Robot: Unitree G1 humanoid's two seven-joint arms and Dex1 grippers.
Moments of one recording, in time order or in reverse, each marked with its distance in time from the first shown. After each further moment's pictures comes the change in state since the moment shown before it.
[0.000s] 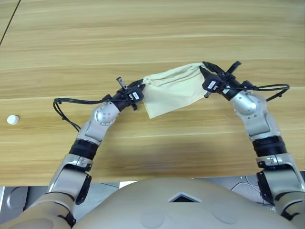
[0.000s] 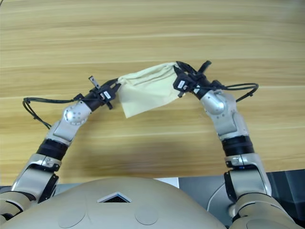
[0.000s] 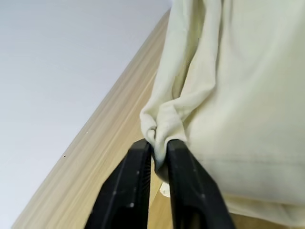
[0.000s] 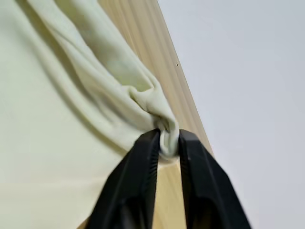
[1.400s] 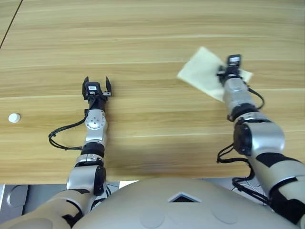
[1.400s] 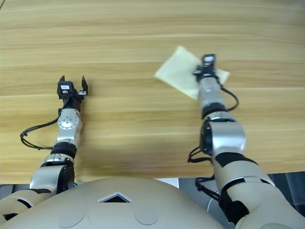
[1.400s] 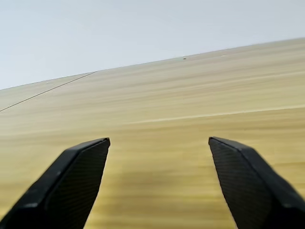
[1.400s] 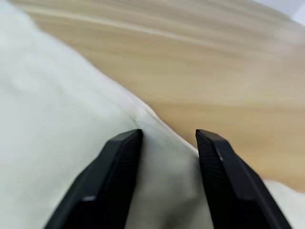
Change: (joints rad) left arm 0.000 -0.193 0.431 0.409 -0.338 -0.133 0.360; right arm -0.455 0.141 -0.407 1.022 0.561 0.332 -0.527
